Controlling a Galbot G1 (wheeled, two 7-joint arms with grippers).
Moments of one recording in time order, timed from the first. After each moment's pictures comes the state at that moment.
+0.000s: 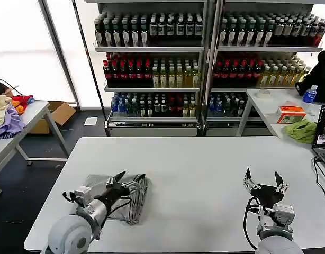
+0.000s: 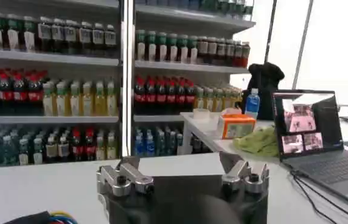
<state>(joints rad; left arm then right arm) 1.26 -1.05 -0.39 -2.11 -0.80 0.54 -0.15 -1.45 1.22 0.55 2.25 0.33 -0.44 0.47</state>
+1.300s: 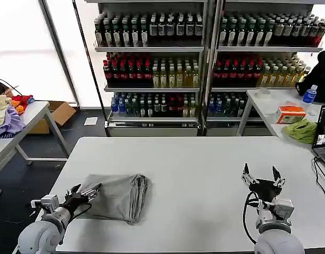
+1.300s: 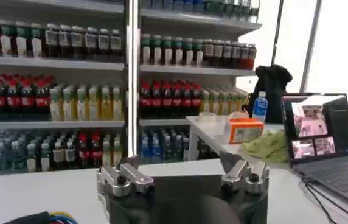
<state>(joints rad) 1.35 -0.99 -0.58 -1.86 -0.71 0.49 -0.06 -1.41 1.21 0.55 2.24 0.36 -0.44 0.47</state>
